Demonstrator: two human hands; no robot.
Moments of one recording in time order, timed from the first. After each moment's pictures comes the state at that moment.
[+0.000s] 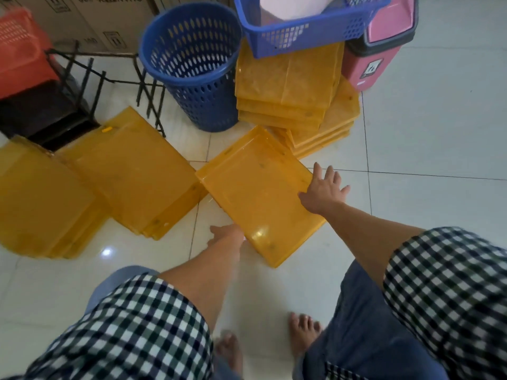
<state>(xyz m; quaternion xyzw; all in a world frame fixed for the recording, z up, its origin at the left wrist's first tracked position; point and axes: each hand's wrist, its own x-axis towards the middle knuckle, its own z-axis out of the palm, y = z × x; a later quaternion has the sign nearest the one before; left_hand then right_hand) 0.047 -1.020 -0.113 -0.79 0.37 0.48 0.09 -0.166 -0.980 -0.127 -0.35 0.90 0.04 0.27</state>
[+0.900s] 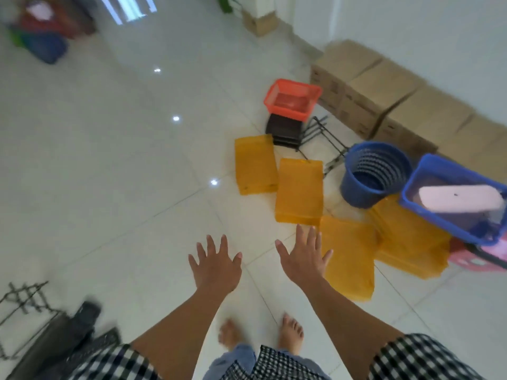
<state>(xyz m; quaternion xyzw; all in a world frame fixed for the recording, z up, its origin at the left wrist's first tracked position) 0.252 -0.786 0.386 -0.87 0.41 0.24 0.13 0.077 -0.880 0.346 -0.72 0.63 0.08 0.28</state>
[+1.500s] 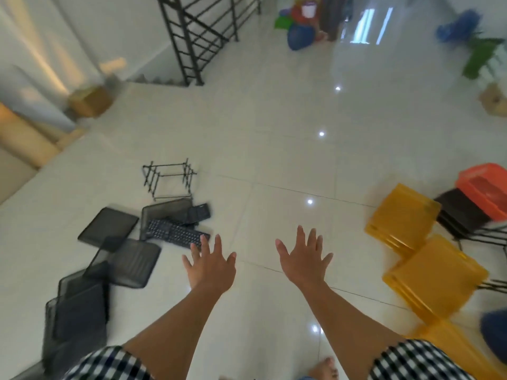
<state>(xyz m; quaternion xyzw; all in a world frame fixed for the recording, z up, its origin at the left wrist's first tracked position) 0.340 -0.413 0.431 -0.98 0.02 0.21 -0.03 0.290 -0.614 0.402 -0.91 0.31 0.12 0.26</state>
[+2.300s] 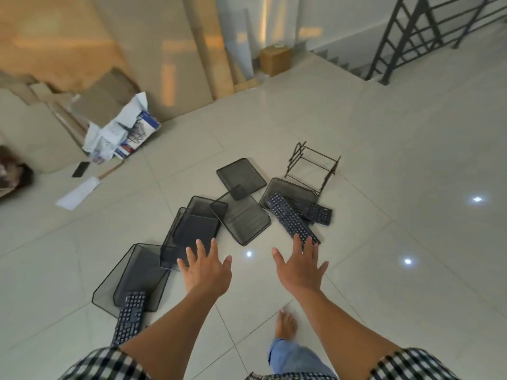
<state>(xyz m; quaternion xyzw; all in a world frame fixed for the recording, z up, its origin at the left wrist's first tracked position) 0.337 -0.033 0.408 -0.91 -0.33 0.21 -0.12 0.419 -0.222 0.376 -0.96 -0.01 0.21 0.20</state>
